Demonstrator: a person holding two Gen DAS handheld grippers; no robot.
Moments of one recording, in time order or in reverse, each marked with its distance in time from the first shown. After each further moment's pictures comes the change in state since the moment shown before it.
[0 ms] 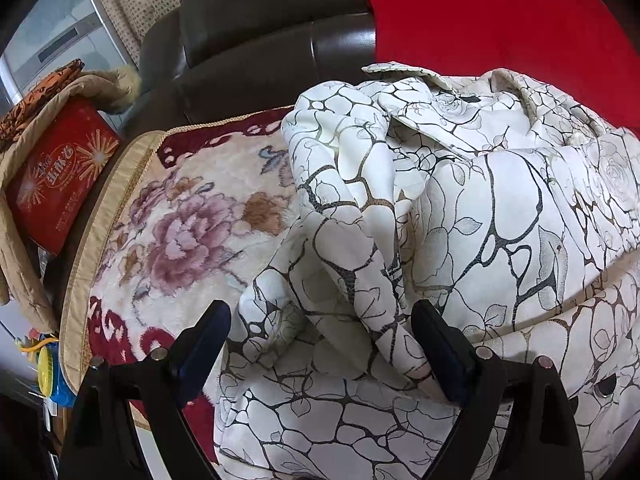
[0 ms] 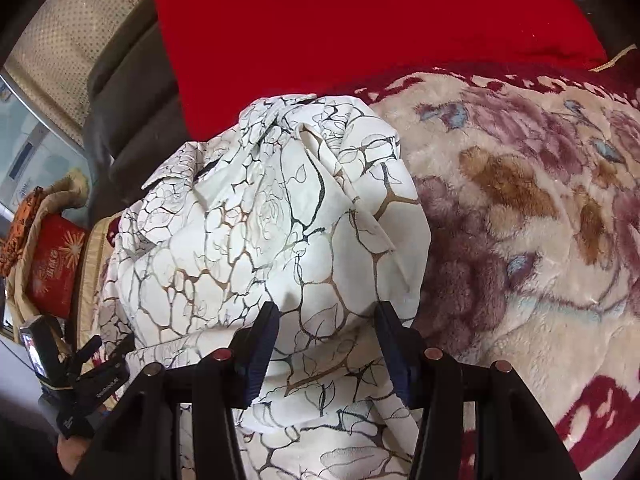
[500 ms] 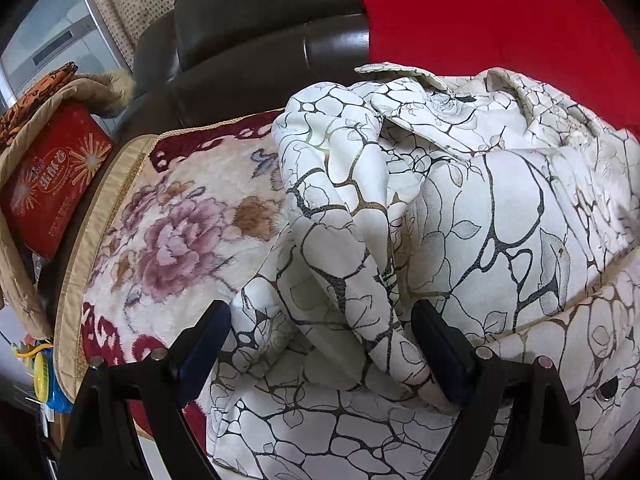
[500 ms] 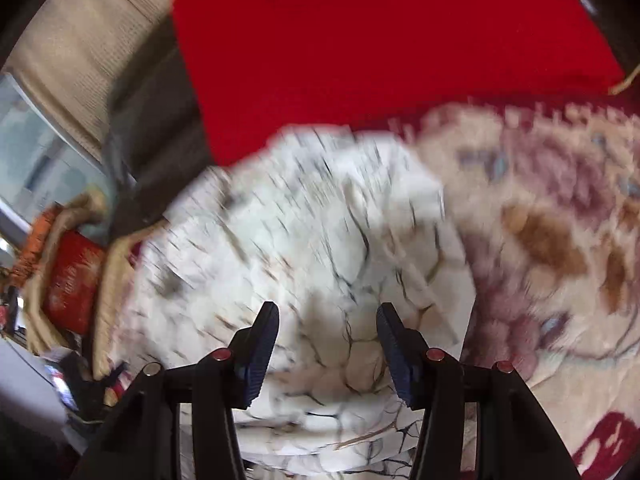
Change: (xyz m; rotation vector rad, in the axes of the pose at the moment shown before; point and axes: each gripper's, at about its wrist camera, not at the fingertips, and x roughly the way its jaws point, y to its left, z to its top) left arm 0.007 -0.002 0.001 0.006 -0.013 -0.024; right arm 0.029 0.017 0.022 -0.015 0.015 0.001
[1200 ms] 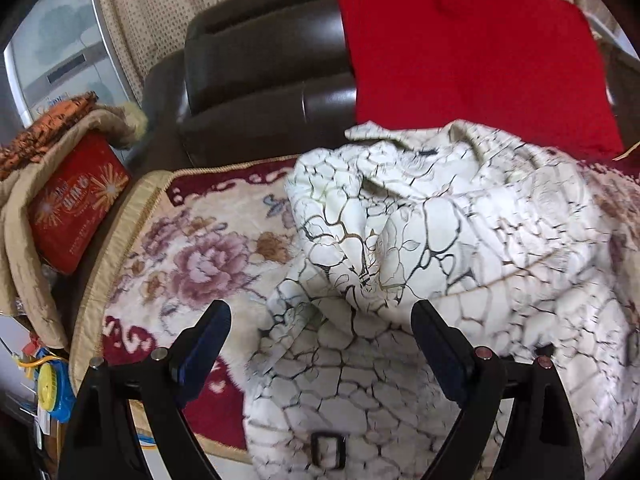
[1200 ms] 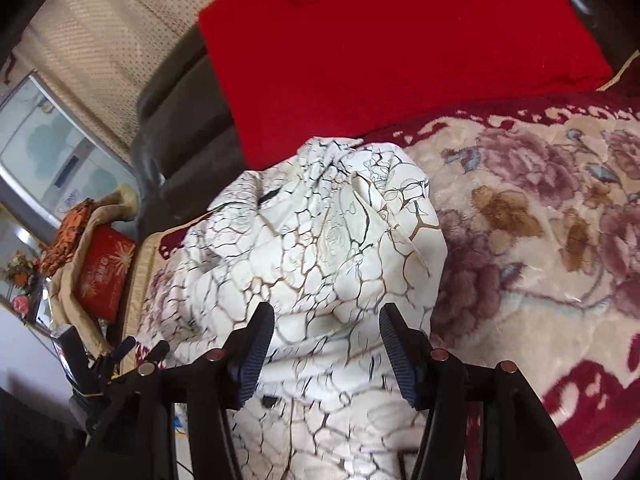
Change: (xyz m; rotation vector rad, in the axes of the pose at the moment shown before) left arm -0.092 0.014 -0.013 0.011 -0.145 -0.043; right arm -0.100 -0.001 -0.039 -0.038 -0.138 0.124
